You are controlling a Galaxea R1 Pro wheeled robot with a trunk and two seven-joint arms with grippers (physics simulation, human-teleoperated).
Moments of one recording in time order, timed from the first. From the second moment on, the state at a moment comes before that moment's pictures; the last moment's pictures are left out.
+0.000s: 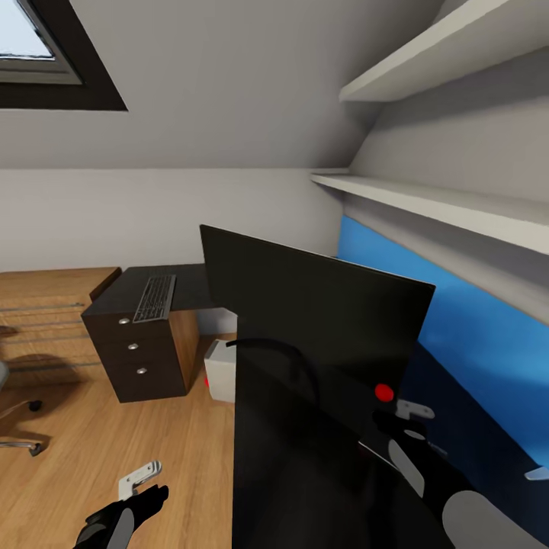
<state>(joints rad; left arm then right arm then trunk) -0.23 -0.01 0.24 -0.95 0.29 0.49 0.20 -0.61 -0.14 0.25 -0.54 -0.48 0.07 -0.35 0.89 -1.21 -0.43</state>
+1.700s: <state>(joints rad) -0.23 0.00 0.24 -0.91 0.29 0.49 0.19 -0.61 -0.14 0.23 -0.58 -0.49 0.16 -0.27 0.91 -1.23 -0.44</state>
